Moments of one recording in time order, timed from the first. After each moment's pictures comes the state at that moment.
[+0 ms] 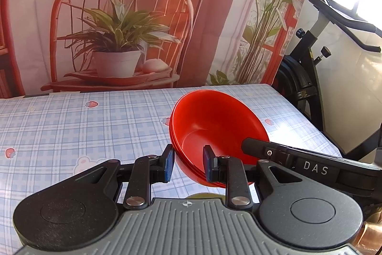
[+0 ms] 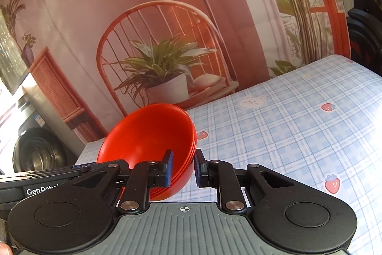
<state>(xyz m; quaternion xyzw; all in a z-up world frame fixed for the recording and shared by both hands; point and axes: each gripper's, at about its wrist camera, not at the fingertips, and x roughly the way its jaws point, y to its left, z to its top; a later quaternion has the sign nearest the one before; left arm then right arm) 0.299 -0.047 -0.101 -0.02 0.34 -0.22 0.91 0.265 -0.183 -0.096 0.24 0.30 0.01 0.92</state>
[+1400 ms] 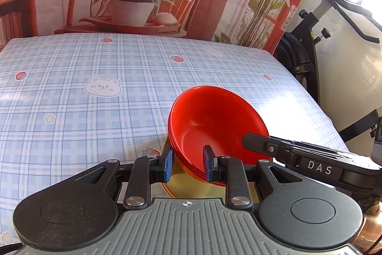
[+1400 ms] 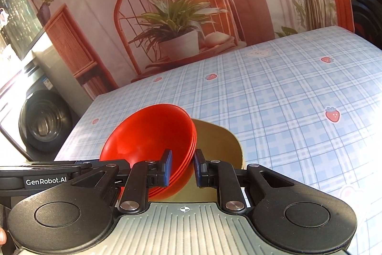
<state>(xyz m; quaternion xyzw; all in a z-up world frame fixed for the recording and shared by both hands) 0.230 -0.007 -0.151 -0.05 0.41 -0.21 0.89 0.197 -0.142 -0.124 0.21 0.36 0.05 0.91</state>
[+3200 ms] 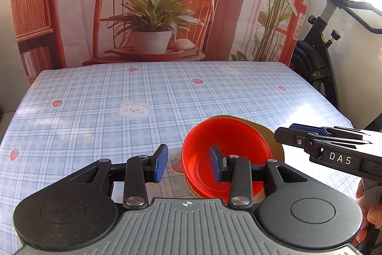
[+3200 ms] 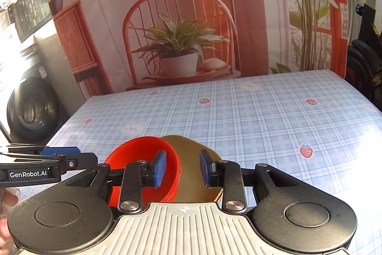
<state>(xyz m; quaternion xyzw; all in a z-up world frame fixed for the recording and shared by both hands) 0.193 -0.004 -0.116 0.01 0.35 -0.15 0.92 0.175 -0.133 -0.079 0.12 0.32 0.03 0.94</state>
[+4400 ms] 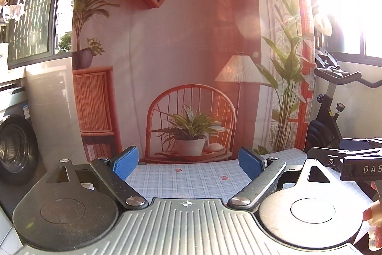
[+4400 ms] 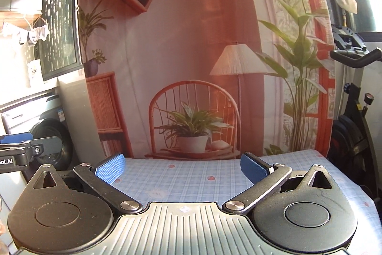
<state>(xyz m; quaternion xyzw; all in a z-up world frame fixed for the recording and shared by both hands) 0.042 0.009 0.054 0.03 0.13 -0.06 0.99 0.065 -0.120 0.091 0.07 0.17 0.03 0.98</state>
